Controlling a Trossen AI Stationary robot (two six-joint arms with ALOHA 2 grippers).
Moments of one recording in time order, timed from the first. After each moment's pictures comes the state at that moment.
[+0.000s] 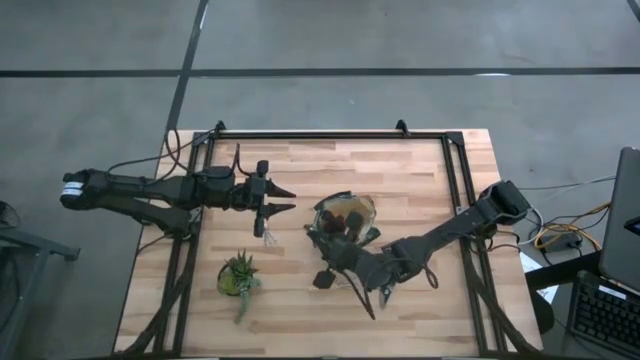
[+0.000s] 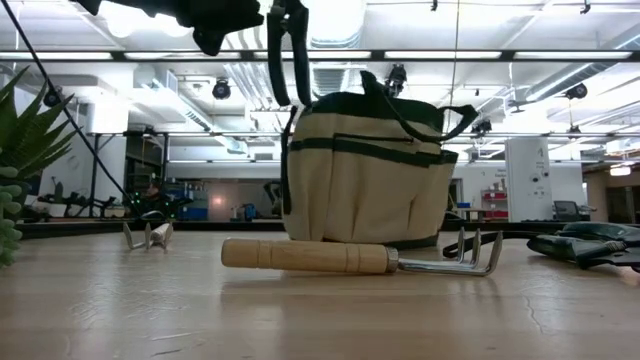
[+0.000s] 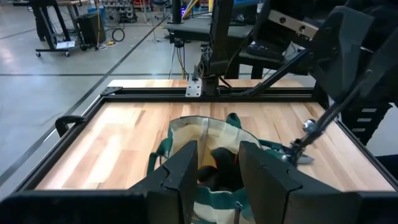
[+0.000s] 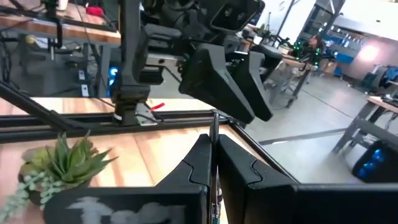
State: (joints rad) left arm 0.00 0.95 0.73 0.06 -0.03 0.01; right arm 0.47 1.80 1.37 0.22 1.00 -0.05
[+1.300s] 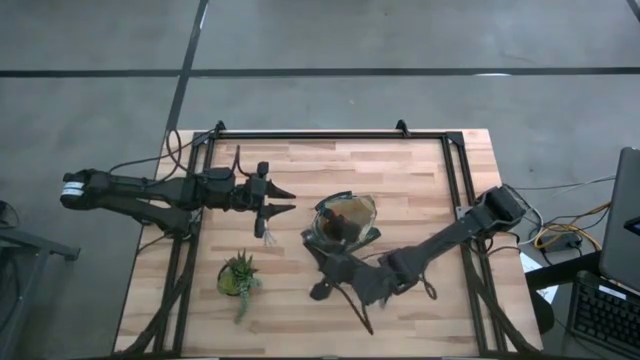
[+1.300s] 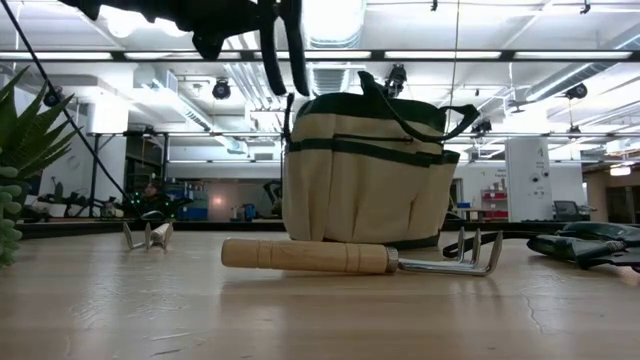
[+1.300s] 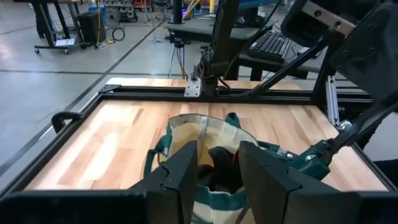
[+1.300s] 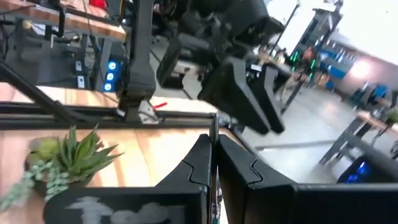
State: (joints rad) left arm 0.00 0.95 0.70 0.10 -0.03 -0.02; right arm 0.51 1.87 1.45 0.18 1.05 -0.11
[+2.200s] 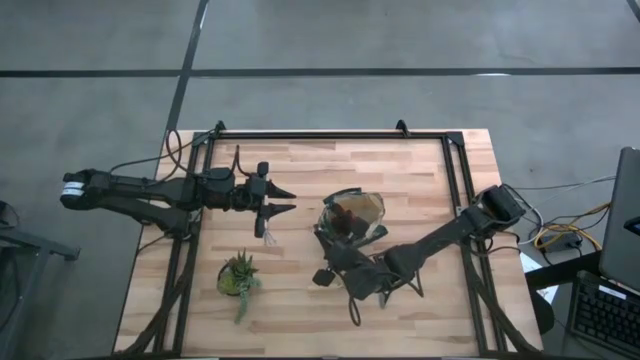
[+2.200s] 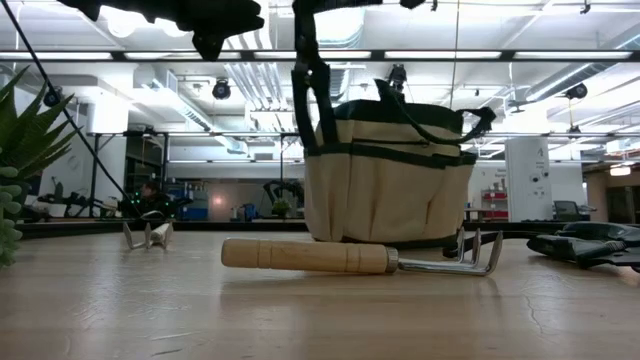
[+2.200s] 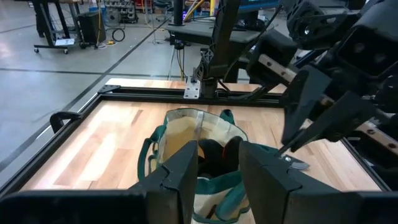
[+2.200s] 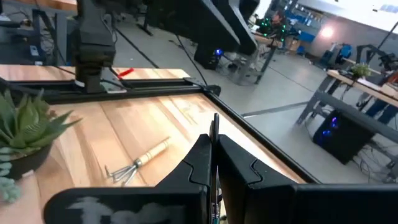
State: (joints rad) left arm 0.00 0.95 0.70 0.11 -0.03 -0.04; right arm 0.48 1.87 1.32 0.12 1.15 0.13
